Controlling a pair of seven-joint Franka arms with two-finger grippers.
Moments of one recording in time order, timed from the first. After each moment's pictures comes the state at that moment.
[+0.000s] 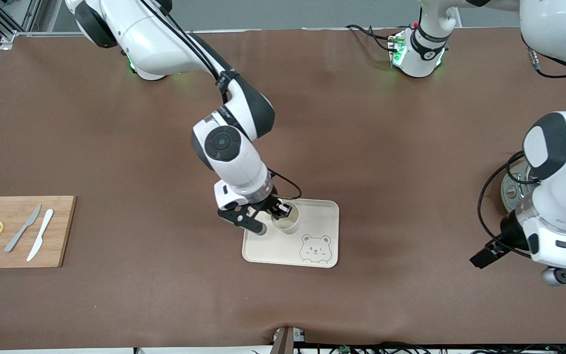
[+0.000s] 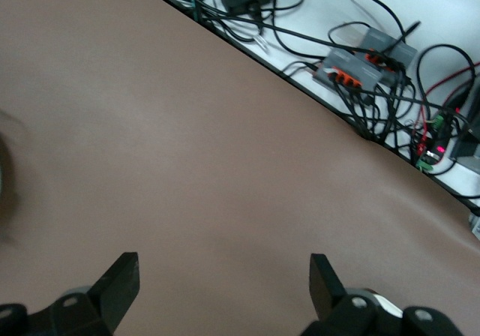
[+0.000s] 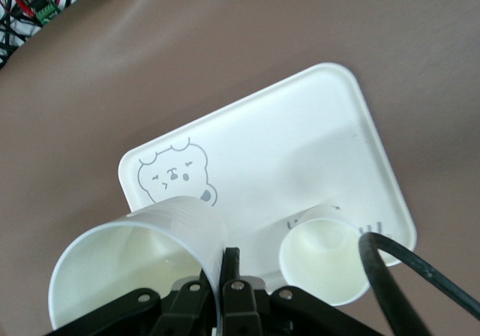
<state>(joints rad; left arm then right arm) -0.03 0.60 -0.08 -1.09 0.07 1.90 -0.70 0.59 0.85 0.07 -1.06 0.05 2.18 1.08</state>
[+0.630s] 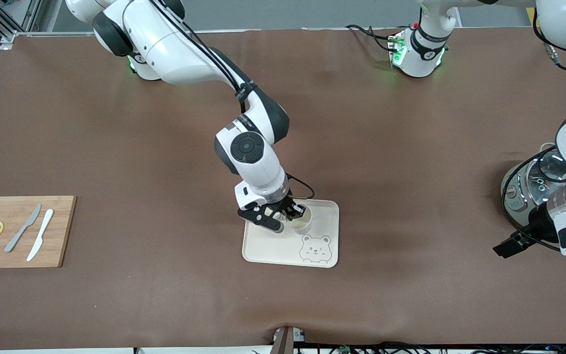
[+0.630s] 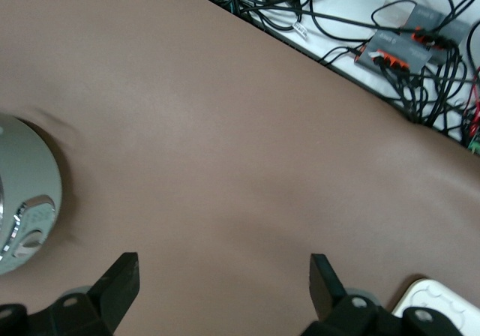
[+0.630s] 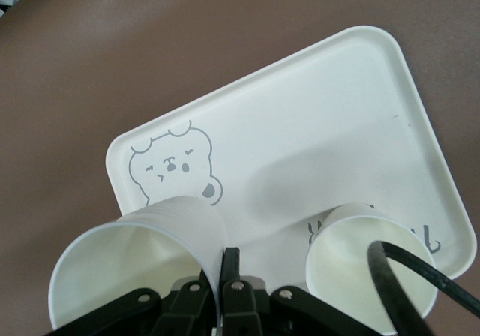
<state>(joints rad) 0.01 0.58 -0.07 -1.09 0.07 1.81 -0.55 0.66 0.94 0.02 -1.04 0.05 2.28 1.09</state>
